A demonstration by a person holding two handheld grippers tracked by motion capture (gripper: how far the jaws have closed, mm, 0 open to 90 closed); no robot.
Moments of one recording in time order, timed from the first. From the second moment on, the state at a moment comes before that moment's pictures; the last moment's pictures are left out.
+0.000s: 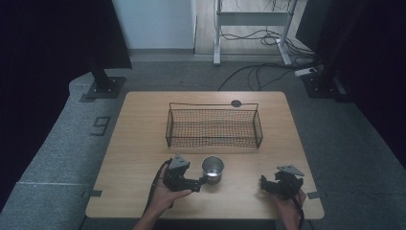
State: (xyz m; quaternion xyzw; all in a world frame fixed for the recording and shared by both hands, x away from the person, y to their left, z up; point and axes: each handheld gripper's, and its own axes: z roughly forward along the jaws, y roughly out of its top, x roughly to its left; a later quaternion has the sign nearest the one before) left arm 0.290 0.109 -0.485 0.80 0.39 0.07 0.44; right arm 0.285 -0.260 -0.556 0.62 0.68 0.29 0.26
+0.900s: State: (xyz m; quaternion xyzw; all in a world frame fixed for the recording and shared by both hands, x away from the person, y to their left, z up) left arm 0.301 0.073 -0.492 0.82 0.38 0.08 0.43; right arm 0.285 -0.260 -0.556 0.62 0.68 0.29 0.26
